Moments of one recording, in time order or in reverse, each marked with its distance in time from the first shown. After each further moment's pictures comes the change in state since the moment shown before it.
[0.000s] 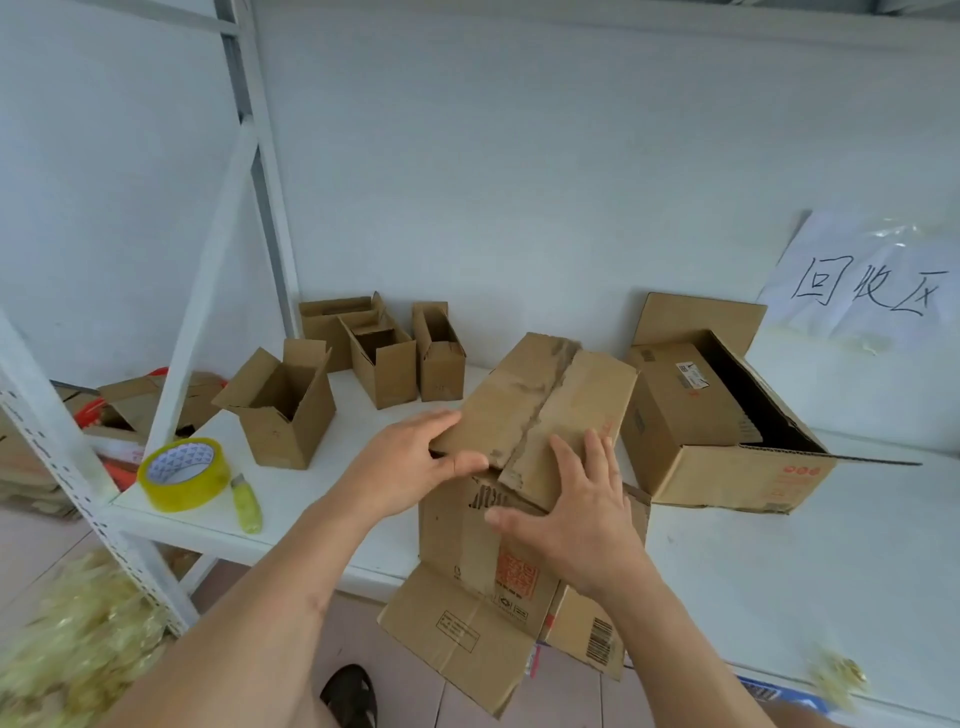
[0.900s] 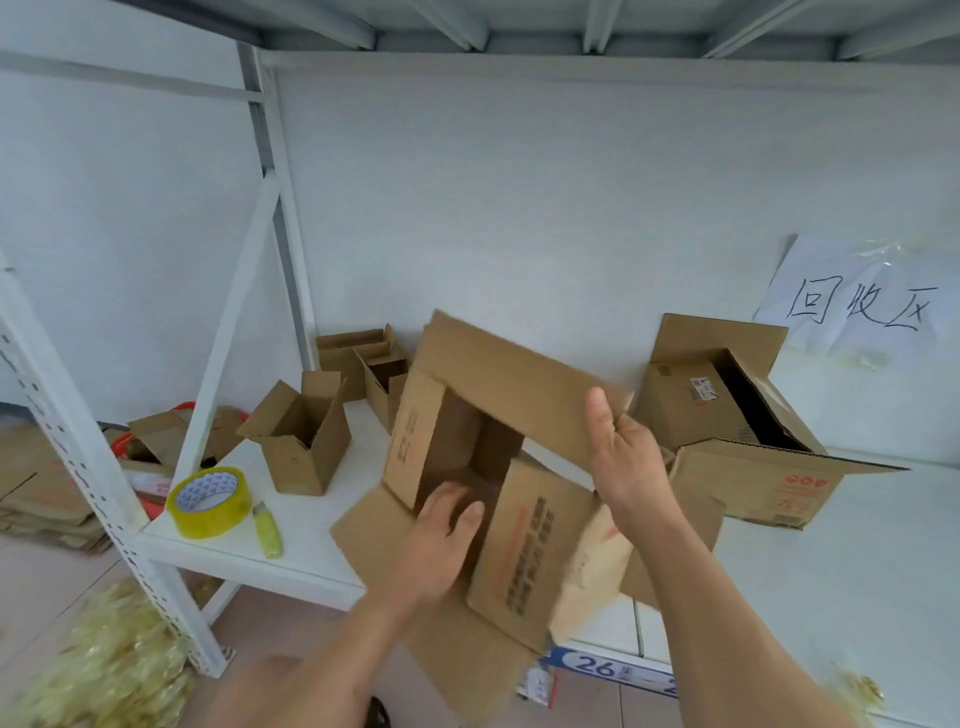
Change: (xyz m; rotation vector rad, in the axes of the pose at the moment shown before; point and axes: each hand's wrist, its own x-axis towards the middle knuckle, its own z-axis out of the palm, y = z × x) left_hand -0.035 -0.015 0.070 -0.227 -0.085 -0.224; right_hand 0.030 -0.010 -0.052 0.703 0.230 0.048
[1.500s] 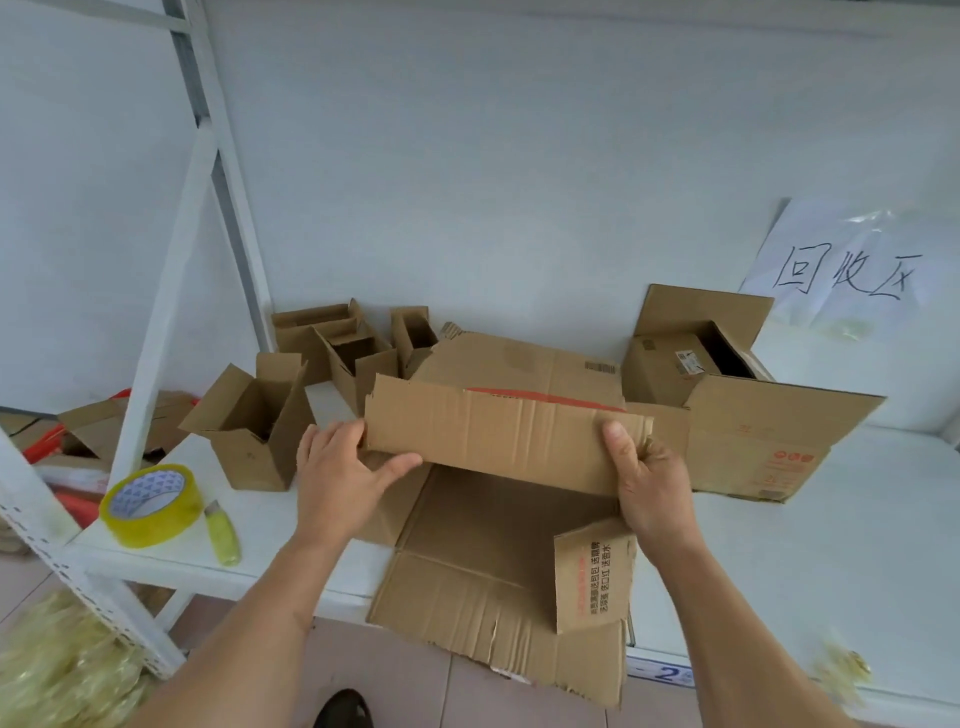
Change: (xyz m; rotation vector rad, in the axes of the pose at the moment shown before) left_hand 0.069 -0.047 -0.052 0.282 0.622 0.113; right_hand 0.020 0.075 -0.014 0.103 0.118 0.054
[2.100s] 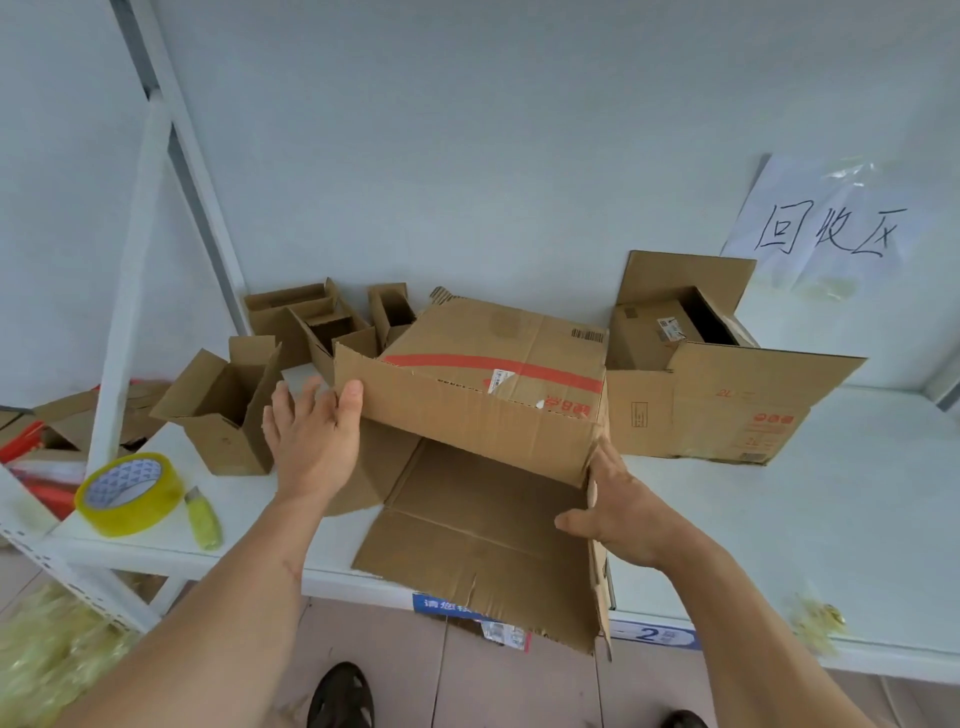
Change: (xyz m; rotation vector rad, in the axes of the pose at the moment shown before) left_hand 0.016 0.011 0.006 0.108 -0.092 -0.171; right_hand -0.005 0.032 -0.025 -0.587 -0.611 -0.114
